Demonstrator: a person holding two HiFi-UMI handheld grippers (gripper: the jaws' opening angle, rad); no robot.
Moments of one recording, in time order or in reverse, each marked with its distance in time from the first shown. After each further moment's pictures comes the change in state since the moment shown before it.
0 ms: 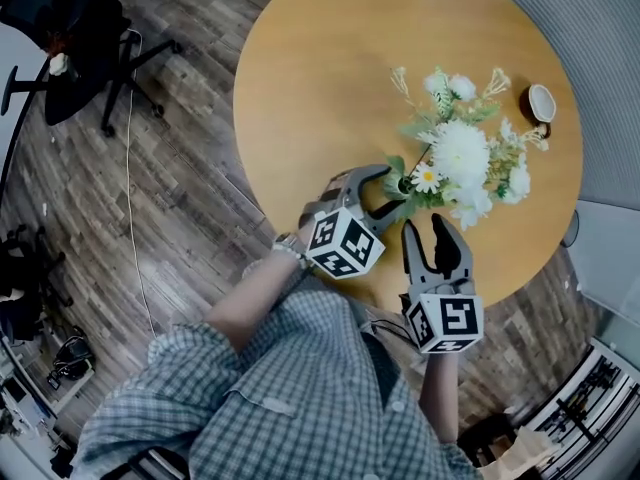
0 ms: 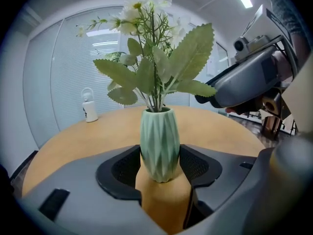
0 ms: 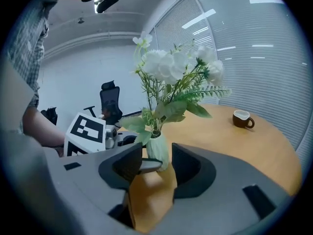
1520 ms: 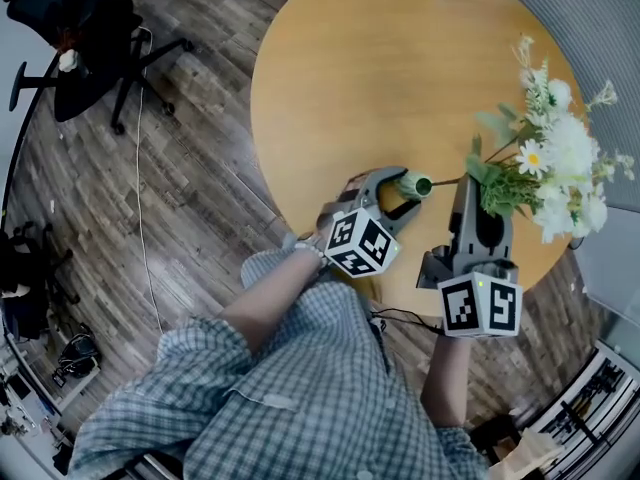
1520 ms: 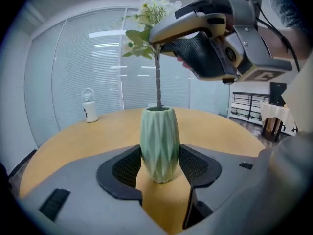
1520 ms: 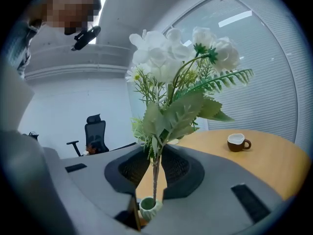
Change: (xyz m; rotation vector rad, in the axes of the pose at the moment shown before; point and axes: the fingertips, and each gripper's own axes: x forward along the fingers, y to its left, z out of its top) left arm -0.002 -0.001 -0.010 -0.007 -0.026 -0.003; right arm 0.003 -0.021 0.110 0.152 -0.383 -0.148
